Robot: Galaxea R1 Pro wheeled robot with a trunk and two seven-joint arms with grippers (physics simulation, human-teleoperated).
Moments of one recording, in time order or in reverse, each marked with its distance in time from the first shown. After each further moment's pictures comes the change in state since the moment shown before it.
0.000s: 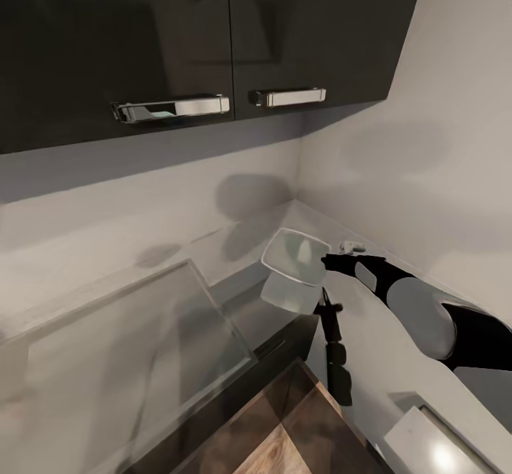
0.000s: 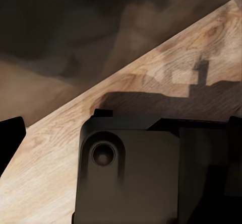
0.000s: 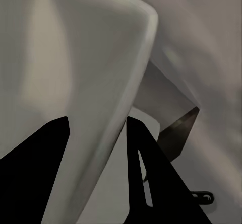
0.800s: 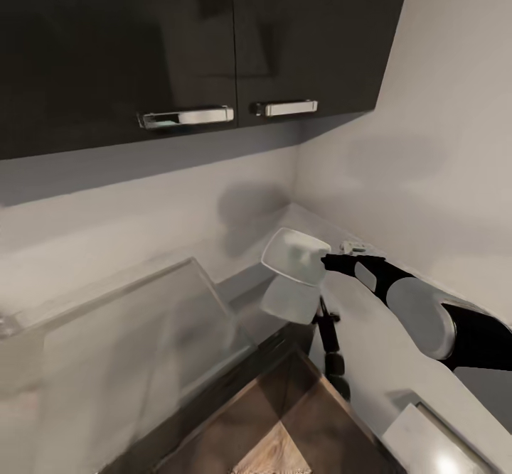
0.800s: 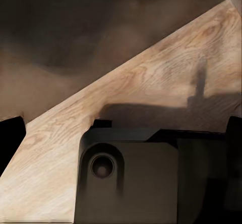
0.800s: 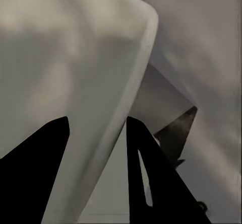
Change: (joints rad) left arm 0.001 0.000 0.000 0.000 0.000 0.000 0.000; right arm 0.000 0.001 0.001 0.000 0.000 0.000 0.000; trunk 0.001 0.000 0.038
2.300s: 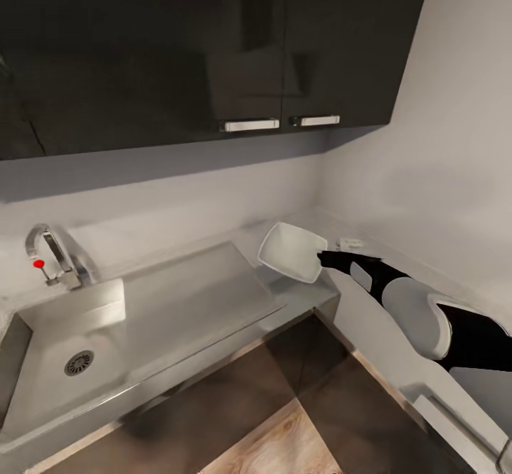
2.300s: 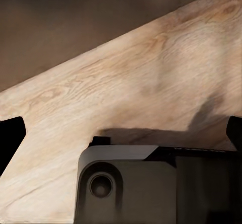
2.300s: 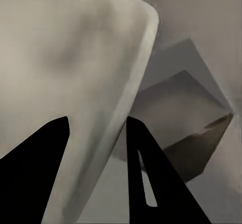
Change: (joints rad) left arm 0.000 0.000 0.000 0.000 0.000 0.000 0.000; right arm 0.000 0.020 0.000 -0.001 -0.002 -0.074 -0.006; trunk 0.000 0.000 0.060
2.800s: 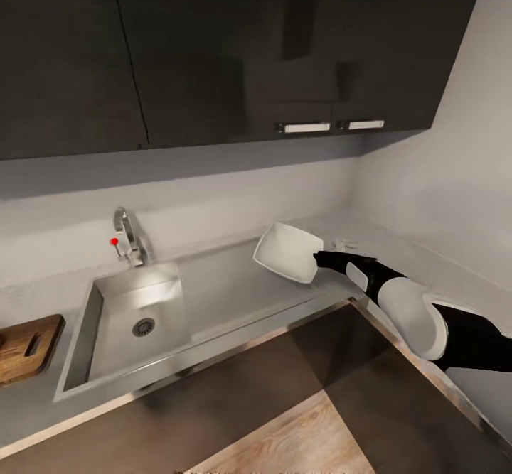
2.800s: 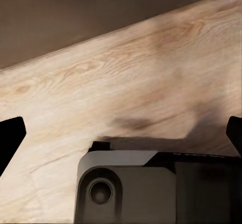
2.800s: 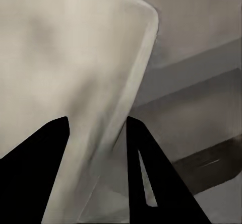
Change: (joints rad) left arm 0.000 0.000 0.000 0.000 0.000 0.000 0.000; right arm 0.000 0.018 -0.001 0.001 0.001 0.000 -0.001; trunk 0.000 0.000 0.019
